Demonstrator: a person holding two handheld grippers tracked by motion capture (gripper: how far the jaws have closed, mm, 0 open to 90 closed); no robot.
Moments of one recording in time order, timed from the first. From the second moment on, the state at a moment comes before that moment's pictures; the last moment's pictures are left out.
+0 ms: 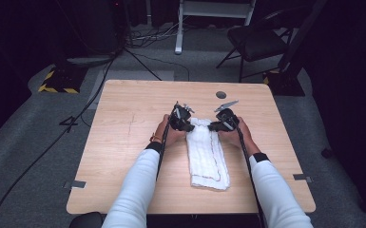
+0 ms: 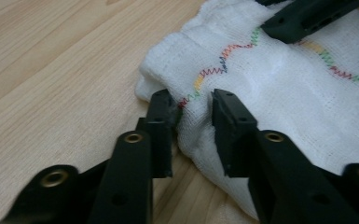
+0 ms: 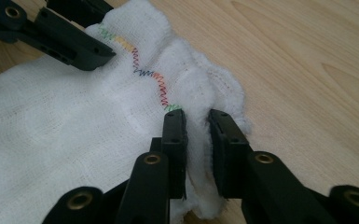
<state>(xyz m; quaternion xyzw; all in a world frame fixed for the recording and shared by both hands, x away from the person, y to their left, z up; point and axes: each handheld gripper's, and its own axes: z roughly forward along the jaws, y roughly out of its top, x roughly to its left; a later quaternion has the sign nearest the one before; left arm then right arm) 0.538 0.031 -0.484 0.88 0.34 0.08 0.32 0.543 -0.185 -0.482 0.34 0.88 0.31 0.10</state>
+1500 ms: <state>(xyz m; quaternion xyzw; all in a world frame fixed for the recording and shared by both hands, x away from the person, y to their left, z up) 0.460 0.045 -0.418 0.89 0.18 0.13 0.41 0.440 -0.222 -0.418 0.24 0.85 0.43 0.18</state>
